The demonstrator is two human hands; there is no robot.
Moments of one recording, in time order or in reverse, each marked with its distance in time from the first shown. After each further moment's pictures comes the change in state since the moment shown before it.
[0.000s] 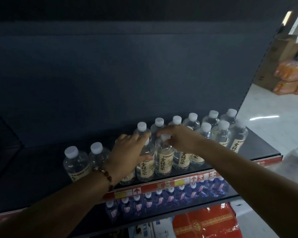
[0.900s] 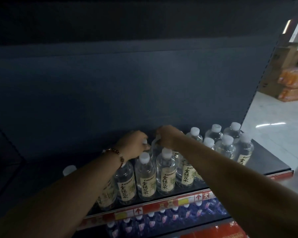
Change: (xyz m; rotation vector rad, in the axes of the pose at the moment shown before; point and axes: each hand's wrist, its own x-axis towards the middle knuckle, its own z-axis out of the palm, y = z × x) left_hand 0.085 -0.019 -0.026 -0.363 -0.249 -0.305; right_hand 0.095 -0.001 -0.010 -0.237 -0.051 0.208
